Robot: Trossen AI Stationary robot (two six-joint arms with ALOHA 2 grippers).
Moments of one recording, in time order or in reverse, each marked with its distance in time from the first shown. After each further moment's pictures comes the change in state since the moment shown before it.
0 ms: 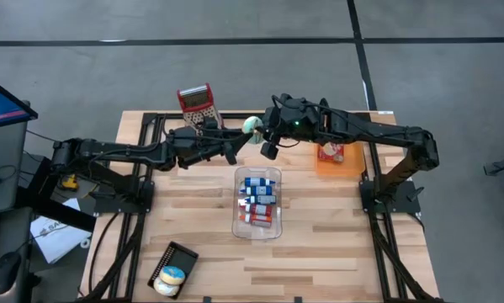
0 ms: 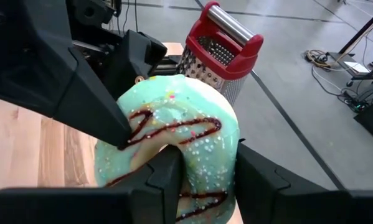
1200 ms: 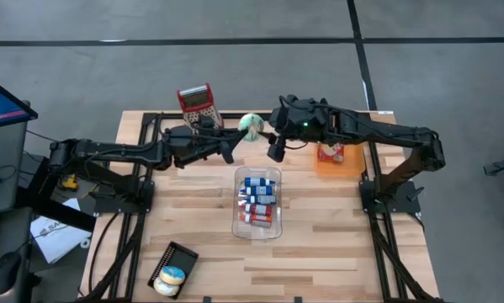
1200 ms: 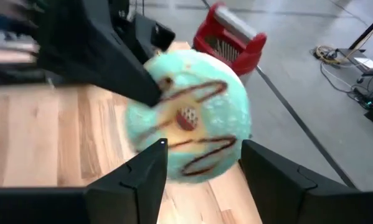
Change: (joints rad) left arm -0.004 -0.039 0.002 -0.048 -0.022 0.028; right arm 0.018 -0.049 0.000 -0.066 -0.007 0.032
